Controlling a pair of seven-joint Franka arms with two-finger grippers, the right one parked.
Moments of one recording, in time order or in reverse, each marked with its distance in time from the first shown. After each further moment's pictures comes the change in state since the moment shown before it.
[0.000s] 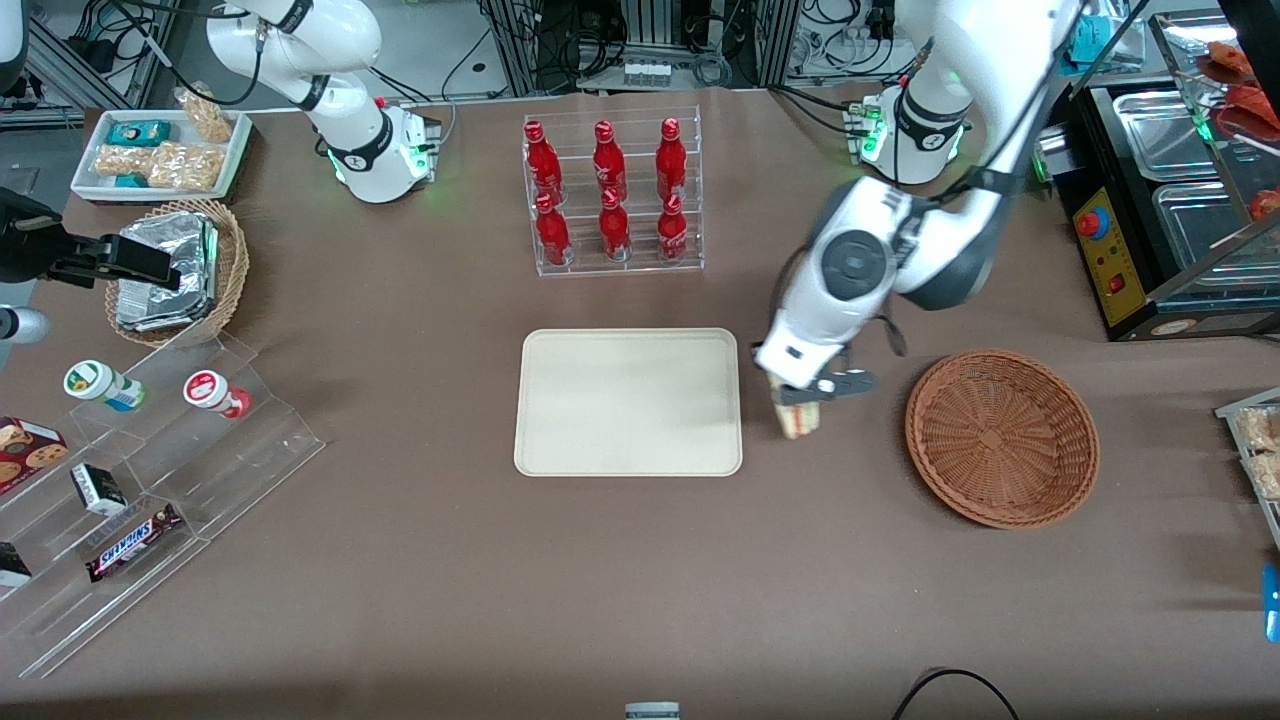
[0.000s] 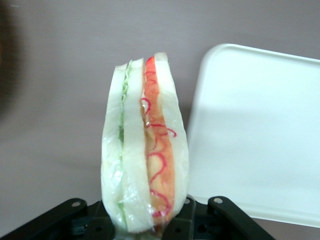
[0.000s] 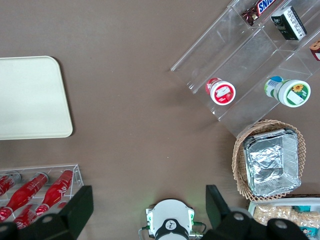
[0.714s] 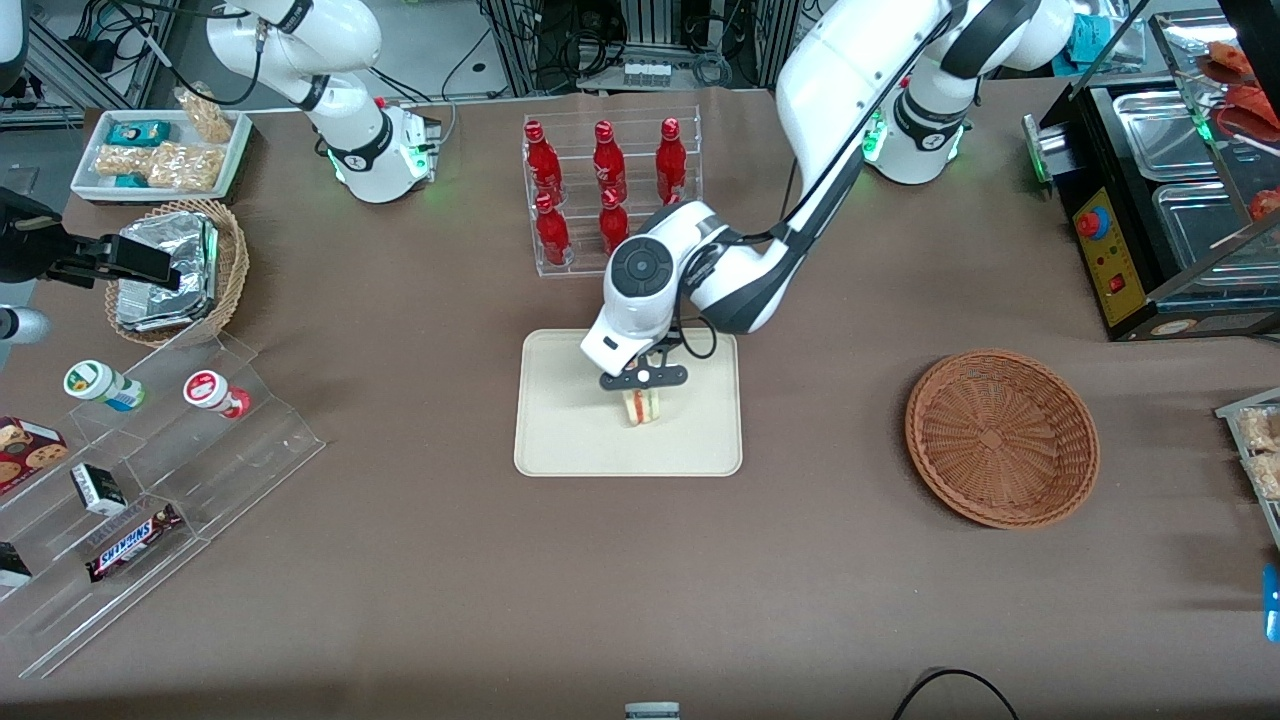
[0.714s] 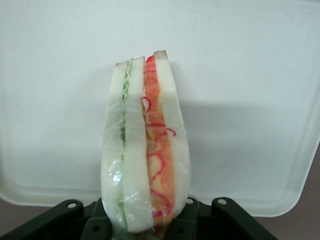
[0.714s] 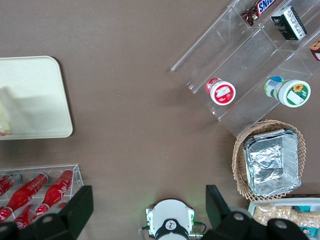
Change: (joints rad) arm -0.288 0.398 0.003 0.387 -0.001 0.062 -0.178
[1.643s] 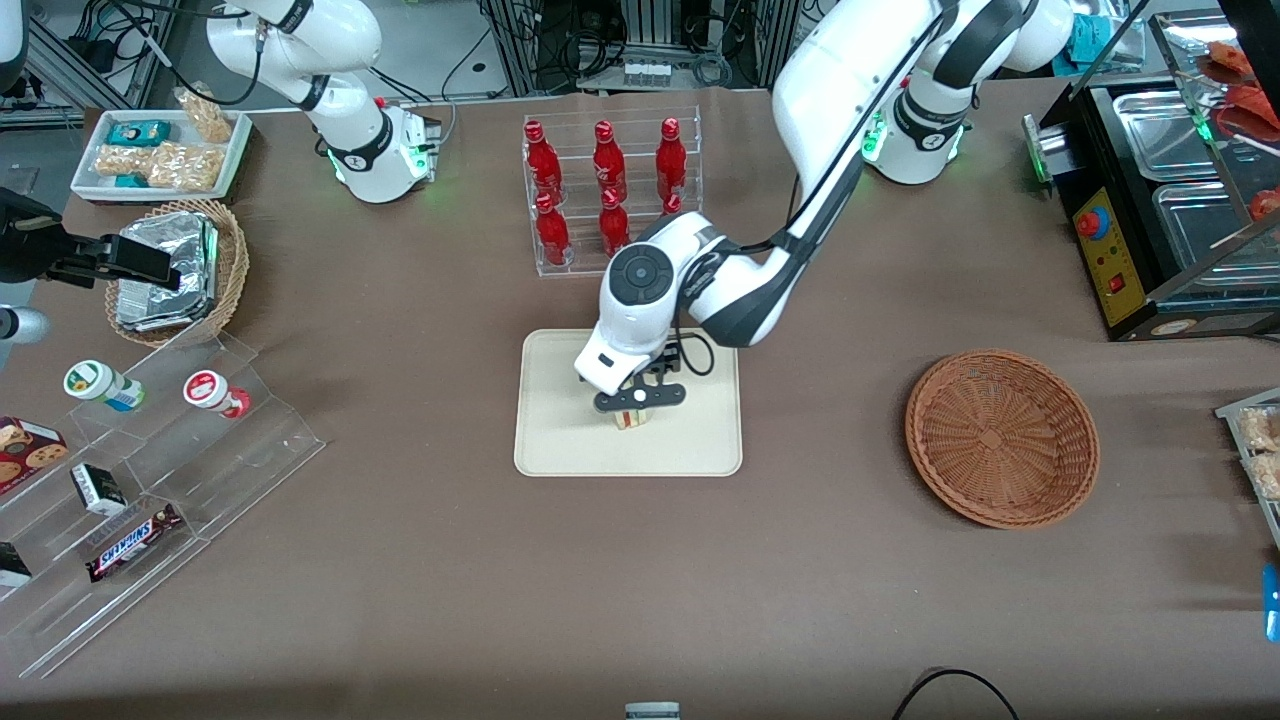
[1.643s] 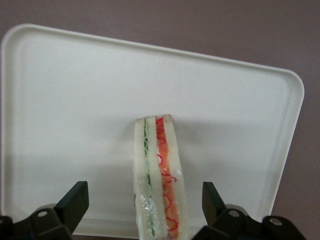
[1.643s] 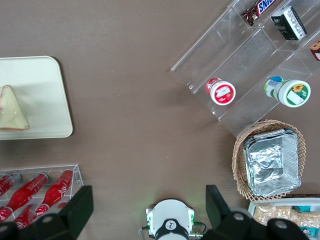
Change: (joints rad) arm -0.017 -0.031 0.096 0.110 0.003 -0.076 -0.008
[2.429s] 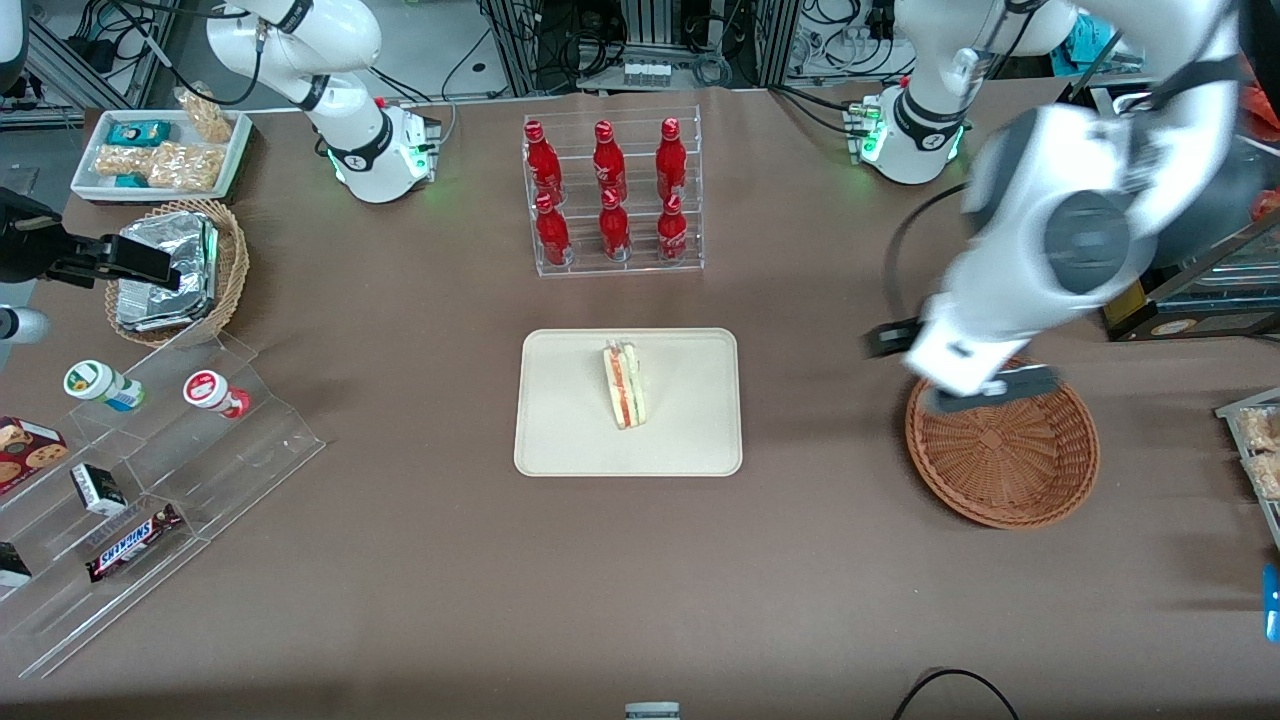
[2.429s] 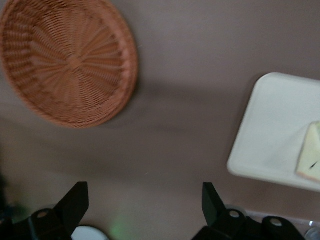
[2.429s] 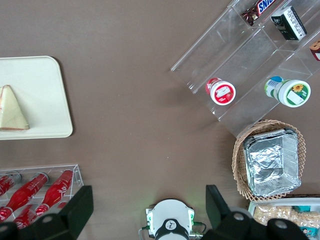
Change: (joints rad) arm 0.480 -0.492 0.064 -0.159 -0.014 -0.619 0.513
